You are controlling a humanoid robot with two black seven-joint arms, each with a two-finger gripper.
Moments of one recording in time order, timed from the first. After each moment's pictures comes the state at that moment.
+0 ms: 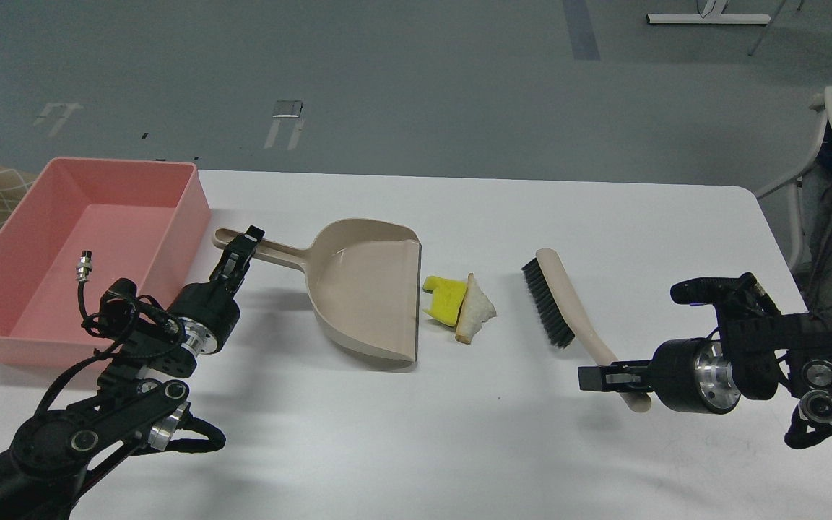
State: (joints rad) left arm -0.29 0.50 -0.65 -1.26 0.96 0.46 -0.24; right arm 0.74 -0.78 0.29 1.63 -1.26 0.49 -0.27
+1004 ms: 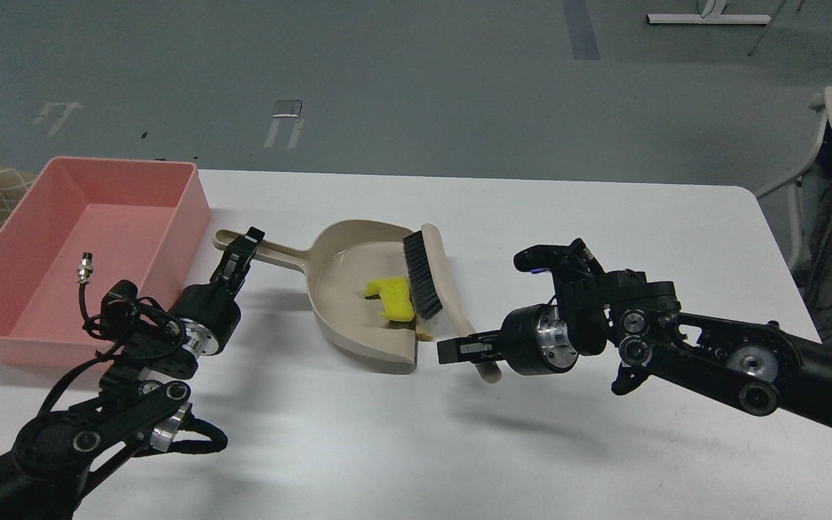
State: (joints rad) left arm -0.29 0.49 -0.66 -1.26 0.95 0.46 -0.24; right arm 0.92 -0.30 0.22 1.34 -1.18 0.49 -0.27
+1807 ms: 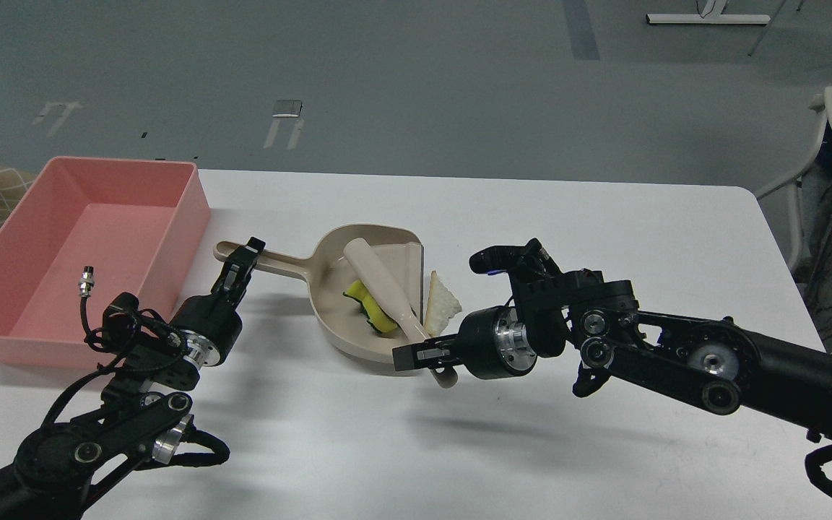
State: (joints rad) left arm -0.25 0.49 -0.66 -1.27 0.94 0.47 -0.26; right arm 0.95 -0.21 0.23 1.34 -1.18 0.49 -0.27
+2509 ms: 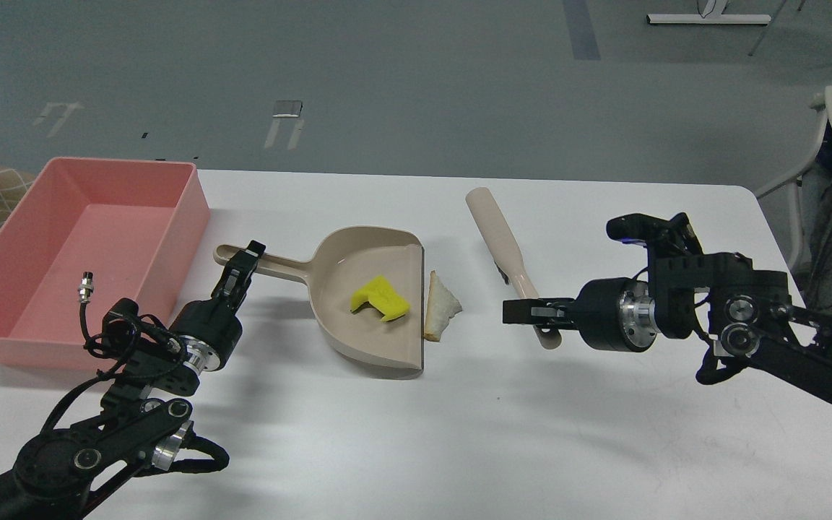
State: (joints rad) left arm -0.24 0.48 -0.65 -1.27 0.95 0.47 -0.29; right arm 0.75 -0.59 0.43 1.53 -1.15 0.45 -0.25
